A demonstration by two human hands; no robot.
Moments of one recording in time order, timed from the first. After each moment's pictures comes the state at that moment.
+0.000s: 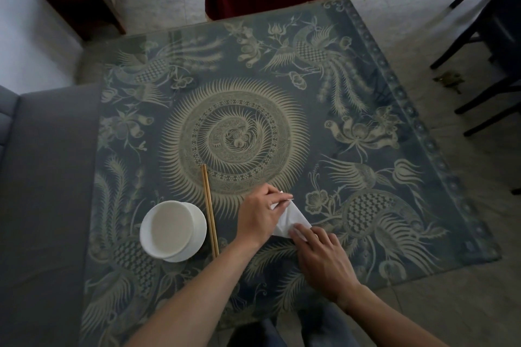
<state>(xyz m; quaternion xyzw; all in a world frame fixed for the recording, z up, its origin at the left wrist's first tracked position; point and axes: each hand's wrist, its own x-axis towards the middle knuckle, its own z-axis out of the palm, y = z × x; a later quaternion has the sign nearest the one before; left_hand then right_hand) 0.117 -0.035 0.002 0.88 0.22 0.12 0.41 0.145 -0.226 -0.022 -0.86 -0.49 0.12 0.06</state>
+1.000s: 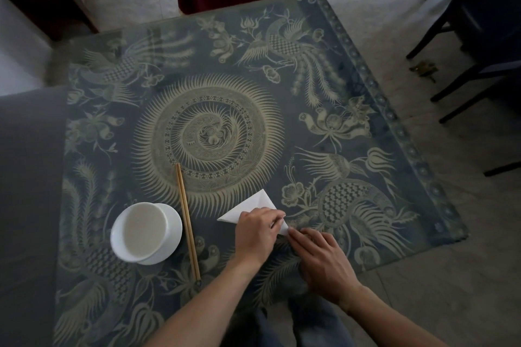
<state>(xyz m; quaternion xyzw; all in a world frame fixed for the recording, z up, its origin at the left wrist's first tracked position) 0.107 -0.095 -0.027 0.92 0.21 0.06 0.32 0.152 -0.283 -0.038 -0.84 -0.53 0.07 0.09</state>
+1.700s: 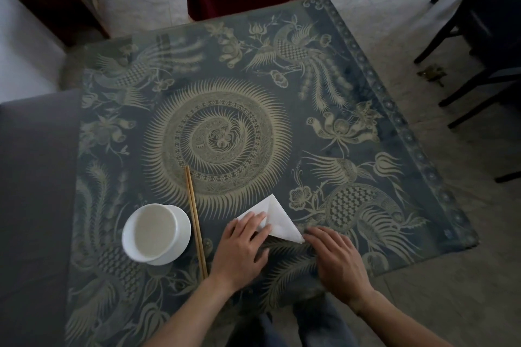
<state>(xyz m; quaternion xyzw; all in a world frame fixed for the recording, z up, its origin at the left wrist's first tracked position) 0.045 -0.057 -0.039 0.98 0.06 -0.04 0.16 0.159 -0.281 -0.026 -0.88 -0.45 0.06 0.17</state>
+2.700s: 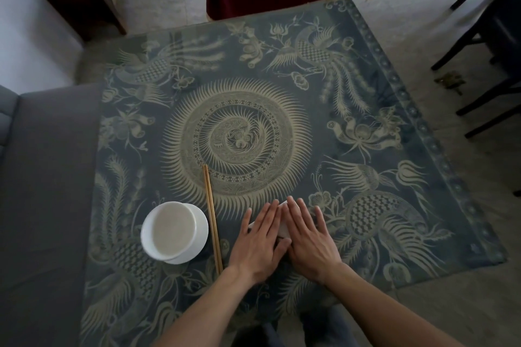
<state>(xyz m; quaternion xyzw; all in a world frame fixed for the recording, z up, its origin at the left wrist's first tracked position) 0.059 -0.046 -0.046 0.97 0.10 -0.14 0.15 0.156 -0.184 -0.039 -0.86 -0.47 0.21 -0.01</state>
